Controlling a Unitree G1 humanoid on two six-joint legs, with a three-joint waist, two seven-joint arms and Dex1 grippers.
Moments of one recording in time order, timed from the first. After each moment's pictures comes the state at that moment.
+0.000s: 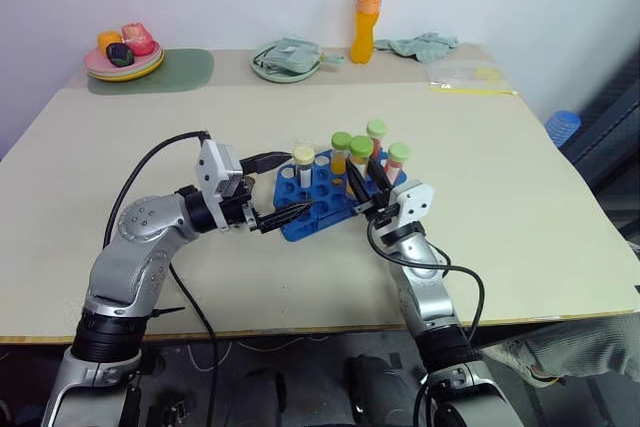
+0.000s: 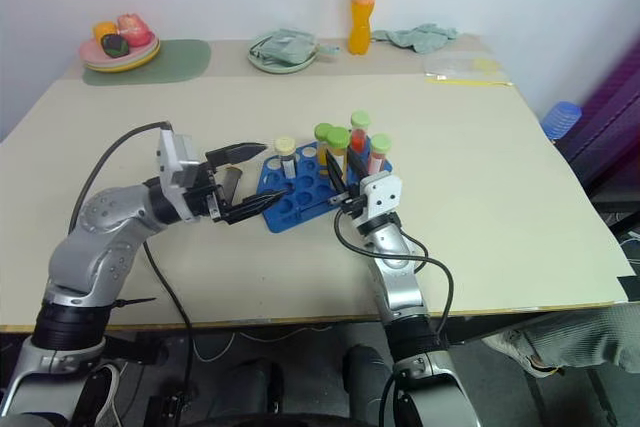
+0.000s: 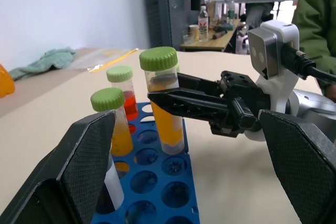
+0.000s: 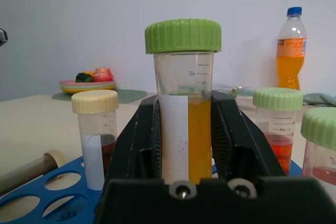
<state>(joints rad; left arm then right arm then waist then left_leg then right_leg) -0.36 0.54 0.02 -0.27 -0.52 0.33 -0.92 -0.33 0.01 0.08 0.30 0.09 -0.45 0.32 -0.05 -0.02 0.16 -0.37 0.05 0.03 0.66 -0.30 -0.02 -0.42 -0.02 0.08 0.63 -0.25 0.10</state>
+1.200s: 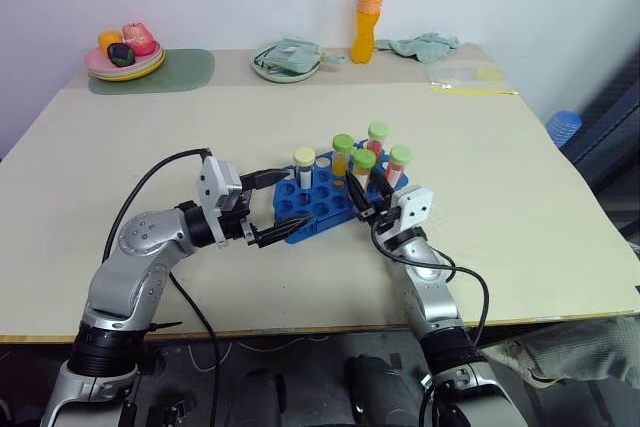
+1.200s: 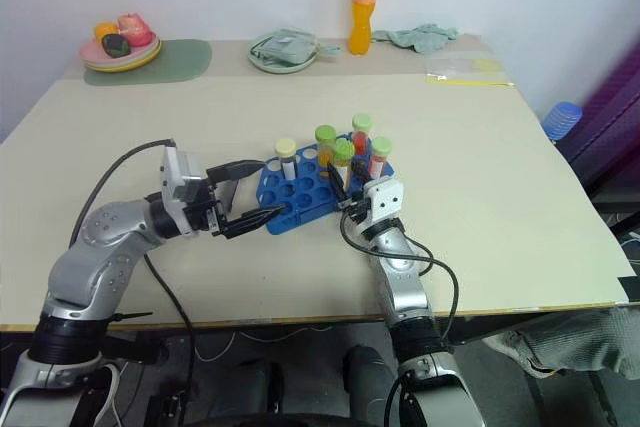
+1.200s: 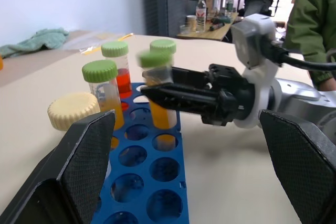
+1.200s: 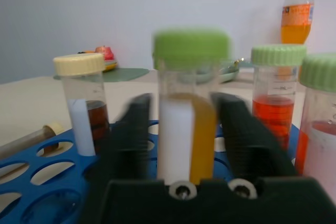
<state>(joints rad) -0.28 0.54 0.02 -0.27 -0.51 0.32 -0.94 -0.32 -0.02 0.06 0.33 0.14 -0.39 0.36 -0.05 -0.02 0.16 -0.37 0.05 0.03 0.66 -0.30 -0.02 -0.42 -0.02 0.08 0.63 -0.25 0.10</state>
